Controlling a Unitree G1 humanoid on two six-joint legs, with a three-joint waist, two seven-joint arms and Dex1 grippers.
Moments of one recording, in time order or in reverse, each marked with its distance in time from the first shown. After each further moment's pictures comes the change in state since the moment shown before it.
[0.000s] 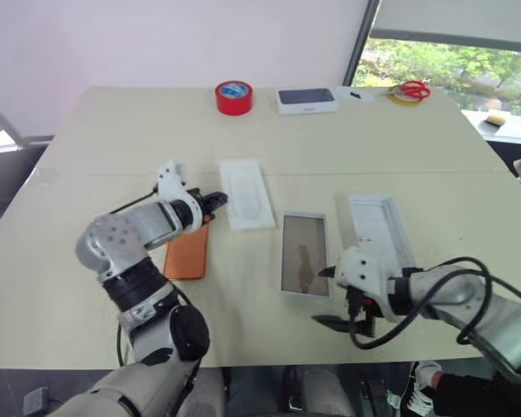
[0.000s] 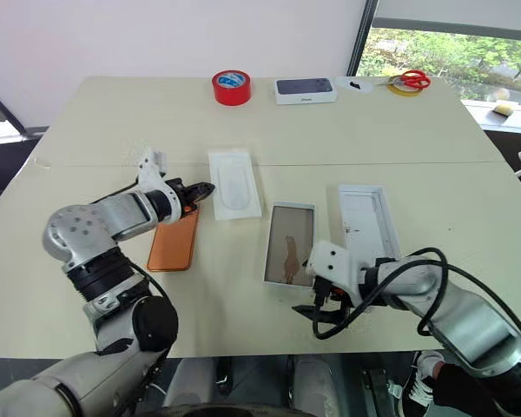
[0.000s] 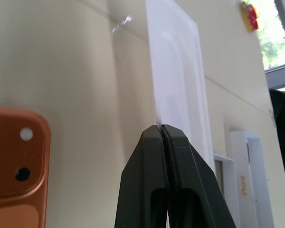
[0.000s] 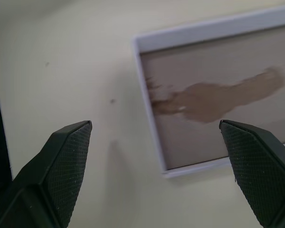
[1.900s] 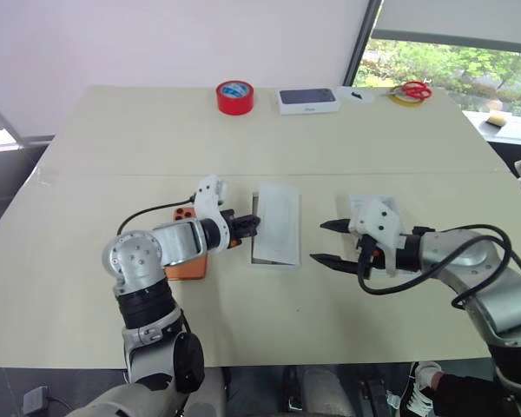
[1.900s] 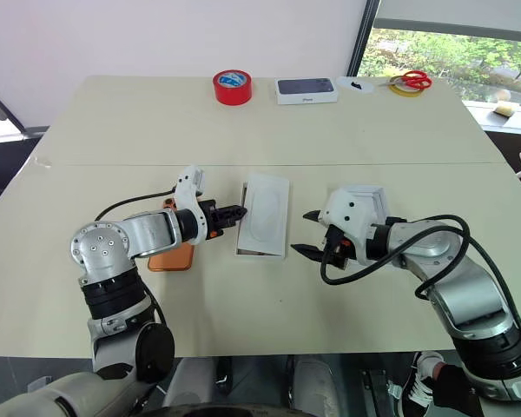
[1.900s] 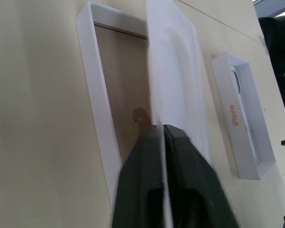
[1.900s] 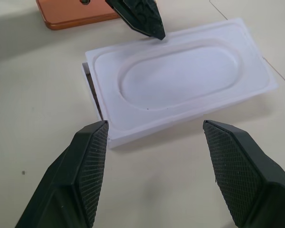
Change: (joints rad) left arm 0.153 -0.008 -0.283 -0.068 -0.230 0.000 0.100; right arm -0.125 0.175 -0.200 0.168 -0.068 -0.141 0.081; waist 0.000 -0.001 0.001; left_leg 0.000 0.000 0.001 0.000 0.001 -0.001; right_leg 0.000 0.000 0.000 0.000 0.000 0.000
